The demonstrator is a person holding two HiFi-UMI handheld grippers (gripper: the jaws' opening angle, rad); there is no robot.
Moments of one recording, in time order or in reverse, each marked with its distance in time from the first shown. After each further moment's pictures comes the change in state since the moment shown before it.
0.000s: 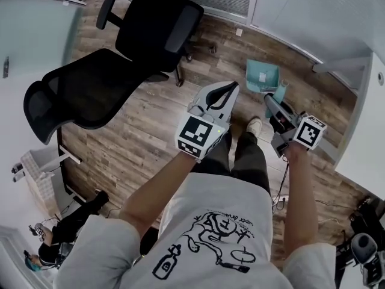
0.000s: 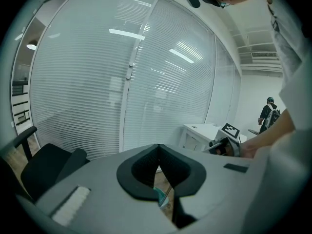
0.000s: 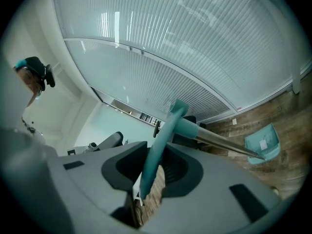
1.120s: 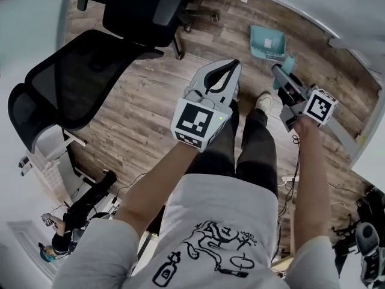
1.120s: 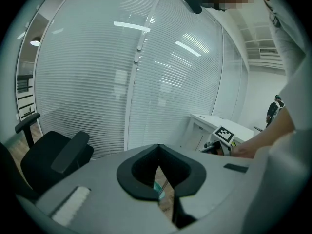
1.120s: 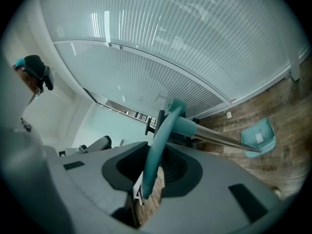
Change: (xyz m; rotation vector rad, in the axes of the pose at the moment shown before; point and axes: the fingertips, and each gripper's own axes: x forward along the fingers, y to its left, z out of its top) left arm 0.040 0.036 -0.075 -0.035 0.078 0.054; right arm 0.046 -0.108 -0.023 0.082 0.024 0.013
